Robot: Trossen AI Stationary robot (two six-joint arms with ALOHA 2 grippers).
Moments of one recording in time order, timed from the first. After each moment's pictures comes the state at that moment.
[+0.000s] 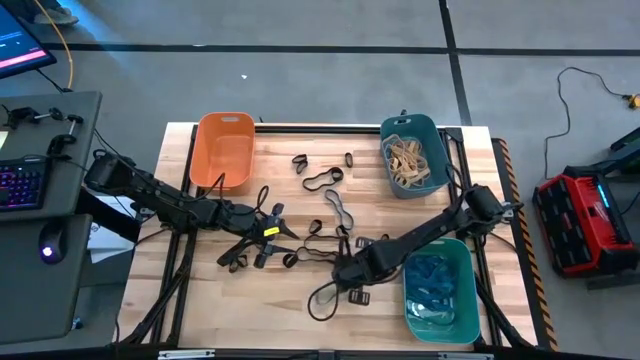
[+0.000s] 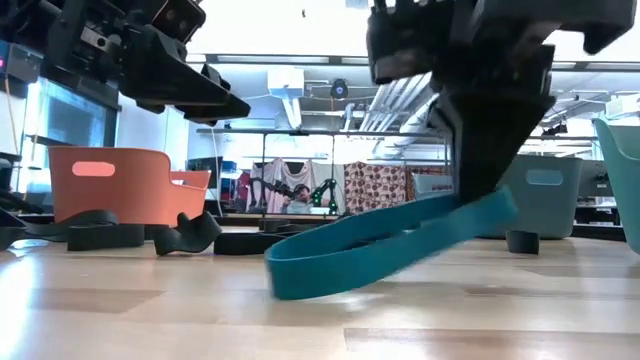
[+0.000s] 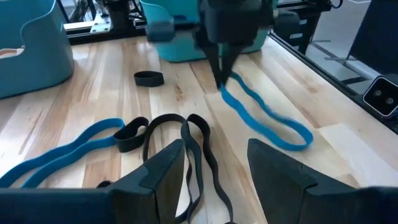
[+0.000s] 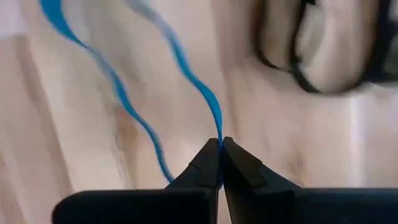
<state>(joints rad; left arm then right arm) -0.22 1.33 0.42 0.54 0.01 0.06 0.44 1.97 1.44 -0.85 0.08 0.58</state>
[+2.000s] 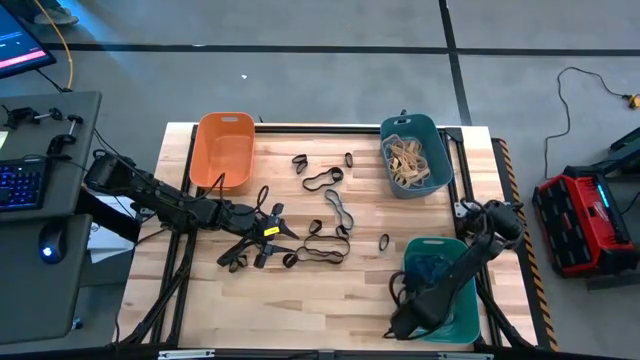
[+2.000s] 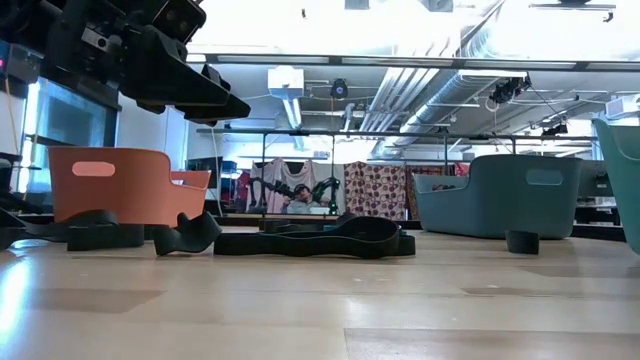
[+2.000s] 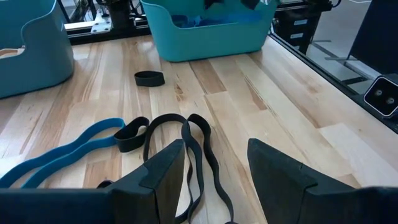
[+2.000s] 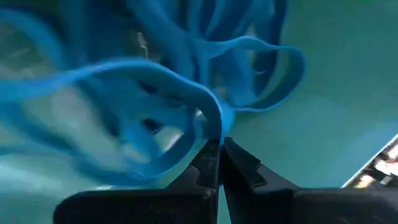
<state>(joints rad) -0.22 1.33 0.42 0.54 0.01 0.06 0.81 1.95 1.42 -1.57 -0.27 1.44</state>
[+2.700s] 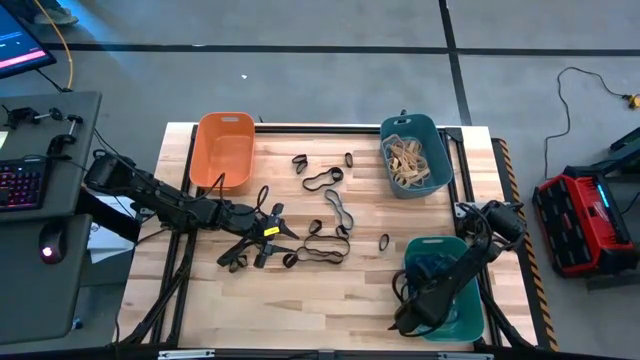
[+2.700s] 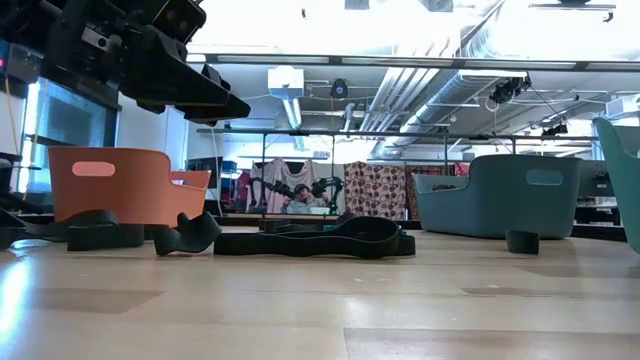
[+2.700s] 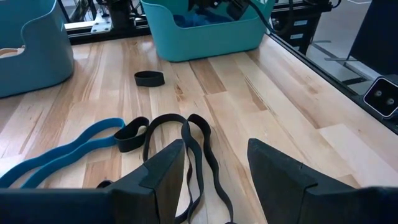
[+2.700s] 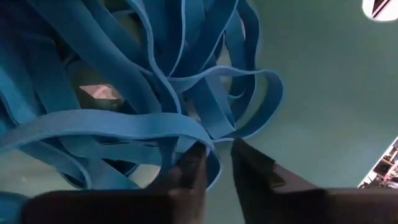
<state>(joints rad) -0.22 1.33 0.42 0.54 0.01 0.05 0.82 1.95 1.33 -1.57 -0.18 1.43</state>
